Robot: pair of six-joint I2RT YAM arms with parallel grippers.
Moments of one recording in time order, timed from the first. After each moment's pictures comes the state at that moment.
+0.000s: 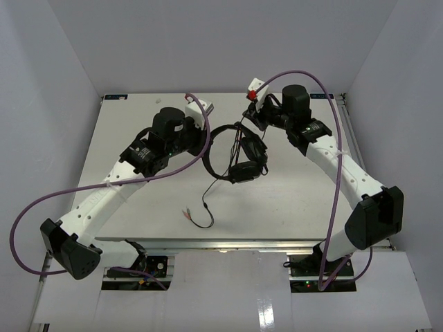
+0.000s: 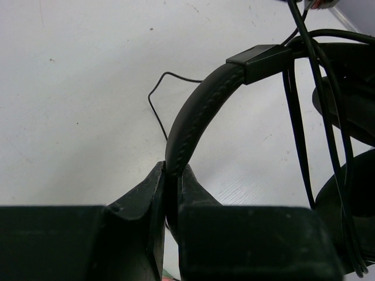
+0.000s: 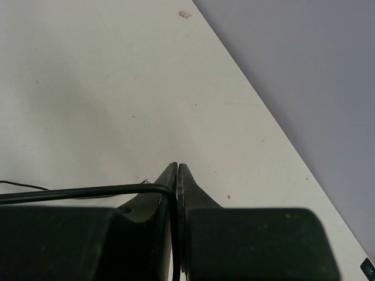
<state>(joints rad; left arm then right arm) -0.65 1.27 1.33 -0.48 0.10 -0.08 0.46 1.50 1.39 -0.17 -0.45 -0.45</state>
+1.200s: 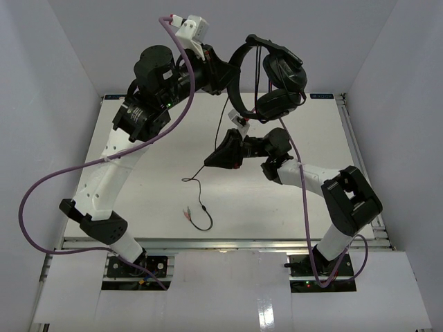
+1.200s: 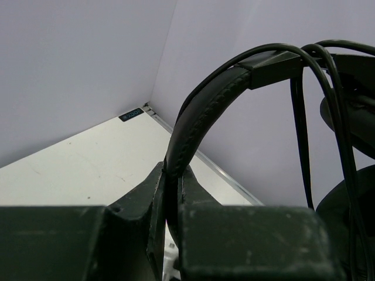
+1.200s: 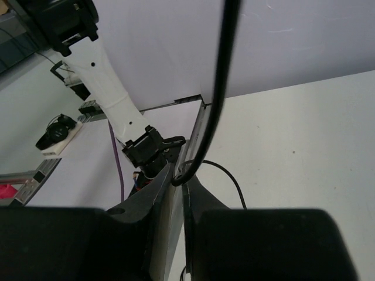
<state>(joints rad) -0.66 1.60 2.15 -0.45 0.21 -0.31 0.65 1.66 0.97 1.13 -1.10 0.73</state>
